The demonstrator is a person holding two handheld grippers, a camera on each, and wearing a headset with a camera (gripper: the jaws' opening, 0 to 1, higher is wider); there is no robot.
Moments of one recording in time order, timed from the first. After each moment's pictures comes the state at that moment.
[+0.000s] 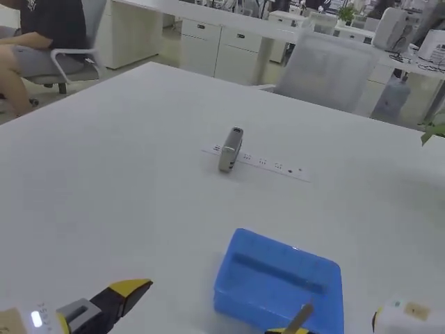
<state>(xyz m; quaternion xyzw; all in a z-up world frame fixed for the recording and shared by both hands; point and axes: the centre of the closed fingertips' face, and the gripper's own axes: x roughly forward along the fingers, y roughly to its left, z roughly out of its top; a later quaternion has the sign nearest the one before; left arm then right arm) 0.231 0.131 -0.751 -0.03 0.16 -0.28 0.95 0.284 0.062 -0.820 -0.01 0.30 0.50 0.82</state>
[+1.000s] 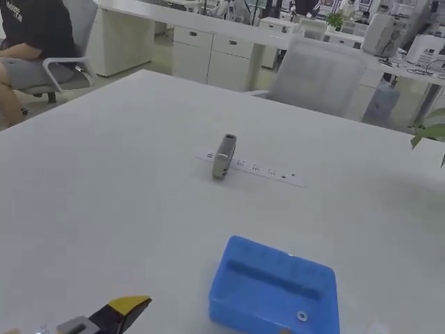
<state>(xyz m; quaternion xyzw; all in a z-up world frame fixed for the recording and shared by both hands) 0.229 0.129 -0.760 -0.01 0.17 -0.29 0.94 0.266 0.075 -0.822 -0.13 0.21 0.54 0.80</state>
